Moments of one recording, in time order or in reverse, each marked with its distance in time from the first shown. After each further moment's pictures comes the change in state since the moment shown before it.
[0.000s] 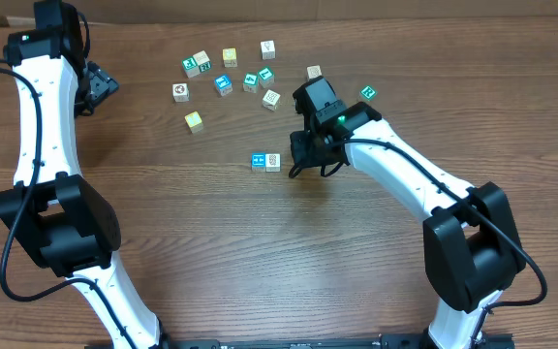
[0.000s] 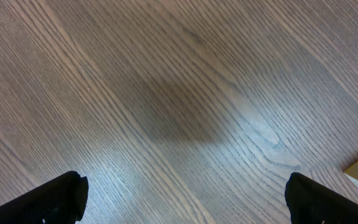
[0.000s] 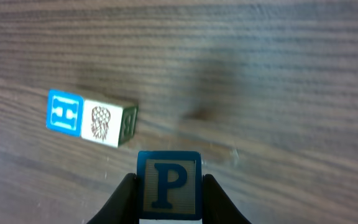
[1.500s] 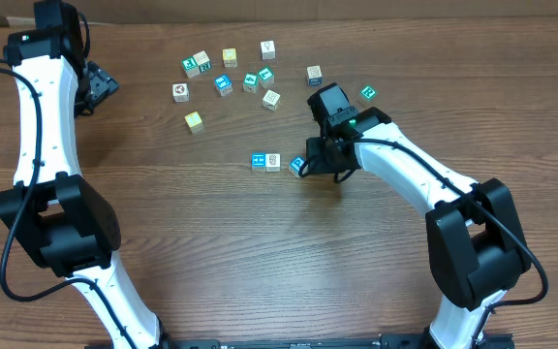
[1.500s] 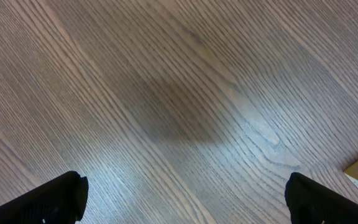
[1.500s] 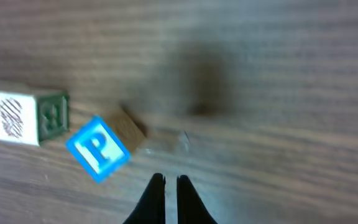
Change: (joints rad) left arm 0.000 0.000 0.000 0.000 0.000 0.000; right arm -0.049 -0.003 -0.079 -0.016 0.026 0.030
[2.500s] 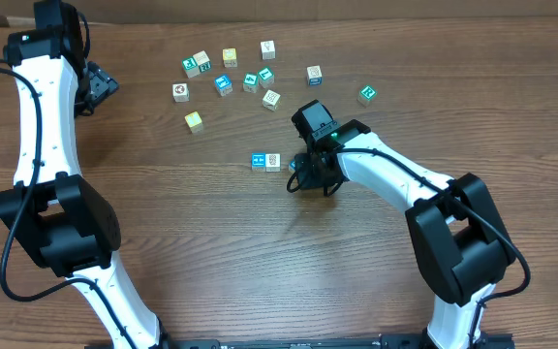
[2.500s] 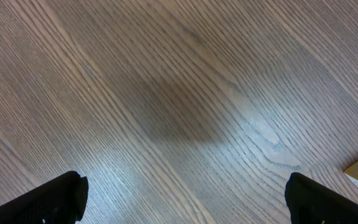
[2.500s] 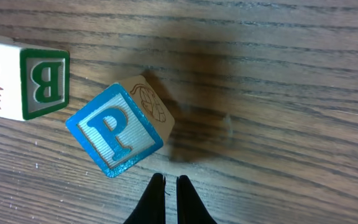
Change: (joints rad) left arm 0.000 0.000 0.000 0.000 0.000 0.000; right arm 0.065 0.050 -0.040 0.042 -0.008 -0.005
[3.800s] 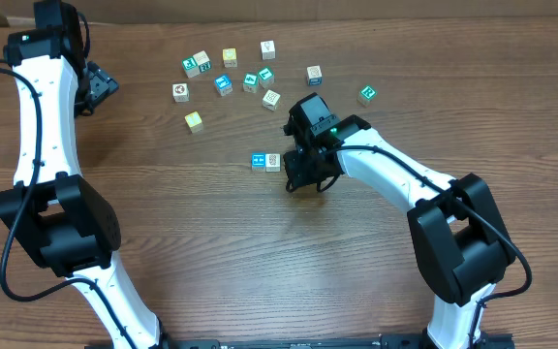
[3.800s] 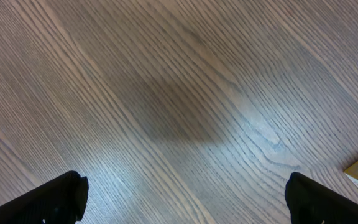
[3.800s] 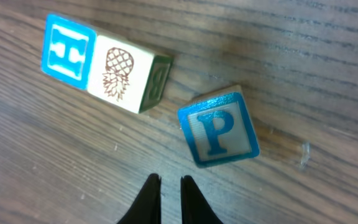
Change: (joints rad) left arm 0.000 0.000 0.000 0.000 0.000 0.000; right arm -0.003 0.001 0.059 -0.011 -0.183 -0.138
